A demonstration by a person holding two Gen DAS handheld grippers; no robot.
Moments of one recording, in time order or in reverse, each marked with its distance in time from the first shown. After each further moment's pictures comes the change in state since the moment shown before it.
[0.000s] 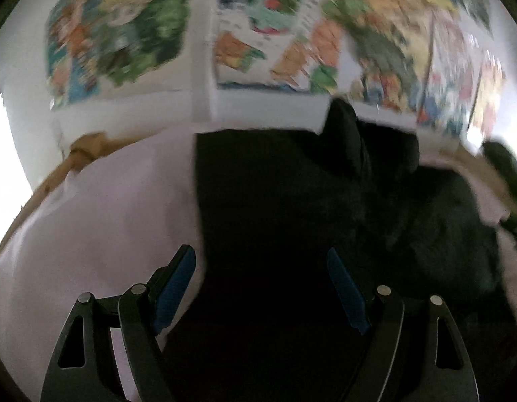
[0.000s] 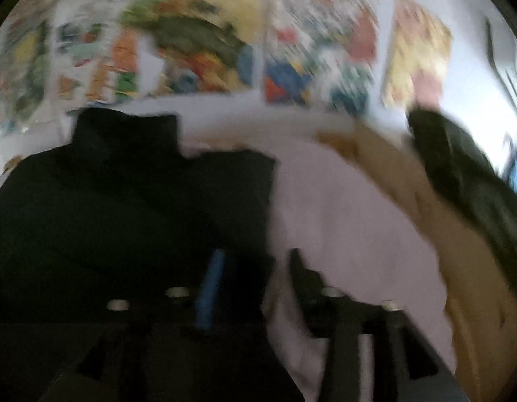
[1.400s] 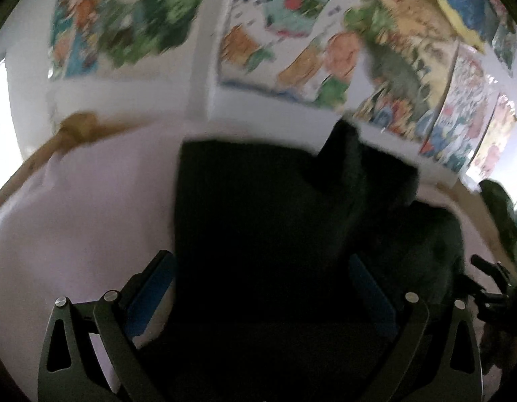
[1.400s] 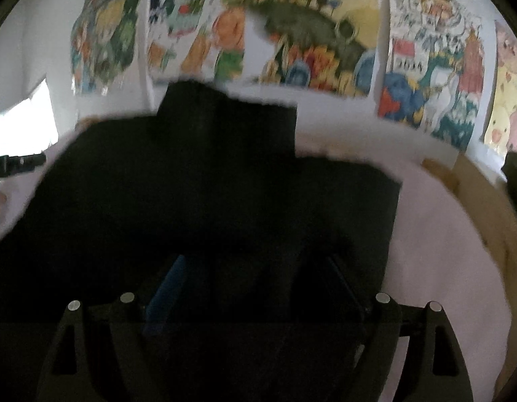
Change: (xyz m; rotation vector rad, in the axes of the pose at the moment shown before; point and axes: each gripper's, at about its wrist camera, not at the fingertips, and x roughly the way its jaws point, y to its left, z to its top) left arm 0.006 0.015 0.036 -0.189 -0.015 -0.083; right arm 0.055 0.033 0.027 -0.086 0.011 0.276
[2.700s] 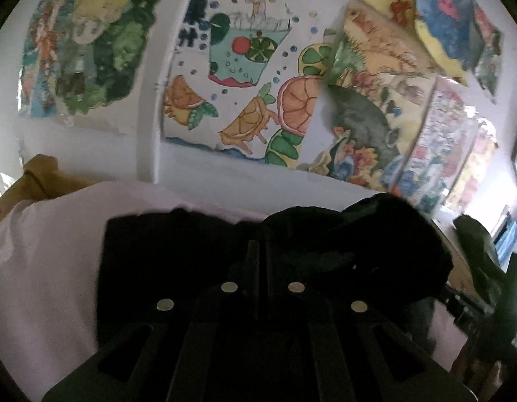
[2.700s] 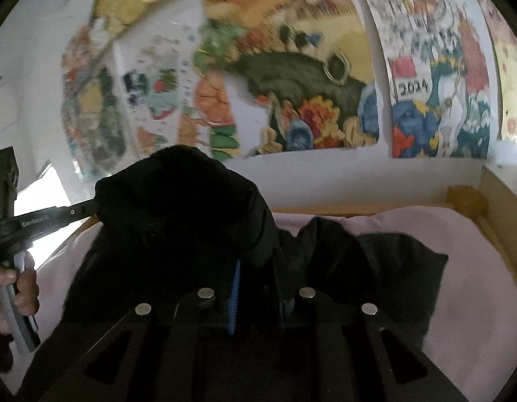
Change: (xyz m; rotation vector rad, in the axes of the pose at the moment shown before) left arm -0.002 -0.053 0.042 -0.006 -0.122 -0.098; right arm -0.020 -0.011 0.060 0.139 -0.134 0.153
